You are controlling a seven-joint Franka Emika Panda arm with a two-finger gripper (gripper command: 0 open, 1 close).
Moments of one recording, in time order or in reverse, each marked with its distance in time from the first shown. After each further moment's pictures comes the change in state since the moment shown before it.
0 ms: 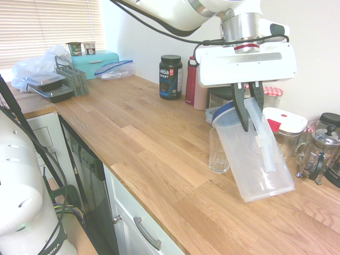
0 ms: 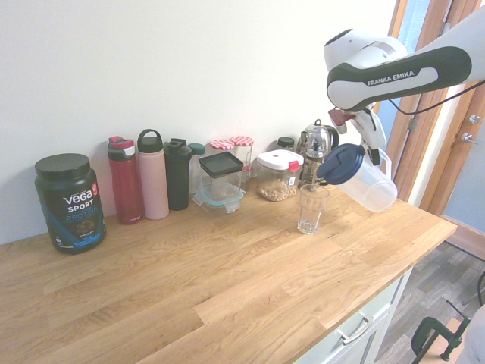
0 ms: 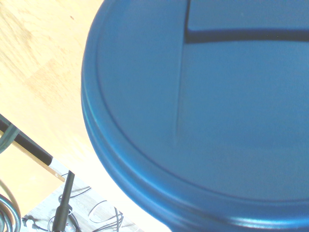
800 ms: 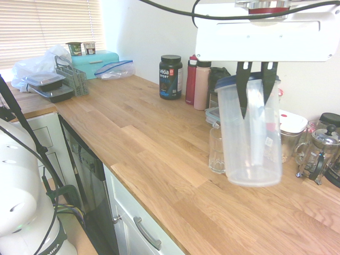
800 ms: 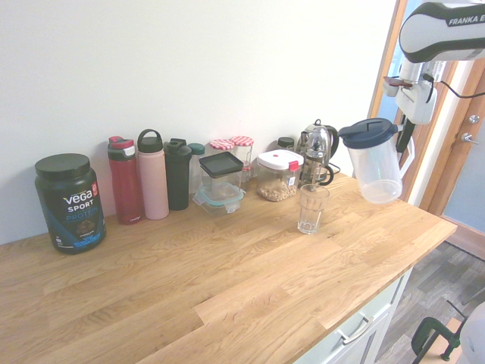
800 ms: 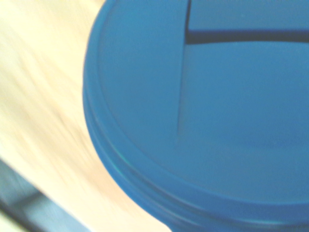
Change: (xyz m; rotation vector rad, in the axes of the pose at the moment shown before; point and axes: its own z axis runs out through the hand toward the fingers) arm -0.111 0.076 -0.005 0.519 0.276 0.258
